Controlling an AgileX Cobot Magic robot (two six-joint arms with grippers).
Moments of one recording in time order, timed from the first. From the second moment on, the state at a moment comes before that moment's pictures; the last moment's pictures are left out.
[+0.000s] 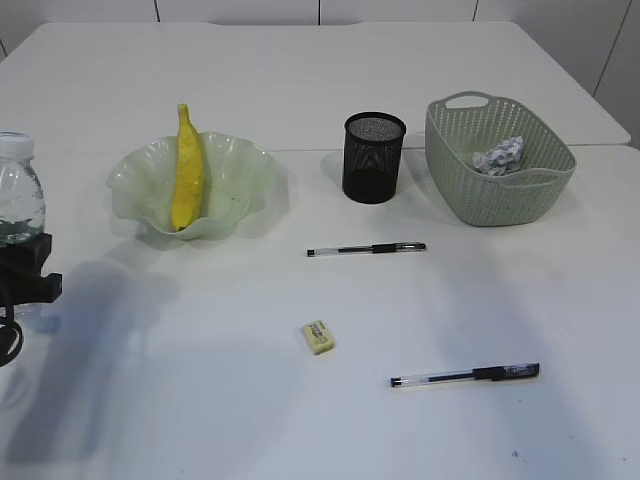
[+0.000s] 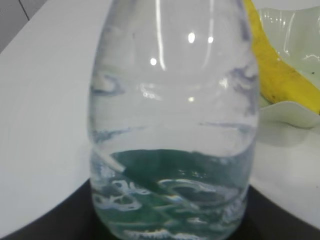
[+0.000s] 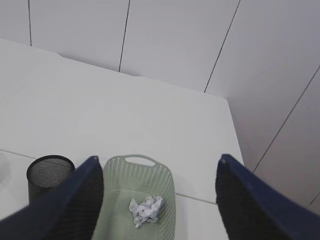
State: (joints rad) left arm -0.09 1.83 -0.37 -0.15 -1.08 0.16; right arm 0.03 1.14 -1.10 -0.01 0.24 -0.26
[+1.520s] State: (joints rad) left arm -0.09 2.06 -0.61 -0.20 -1.09 0.16; right arm 0.03 1.14 -1.10 -0.04 0.19 -0.26
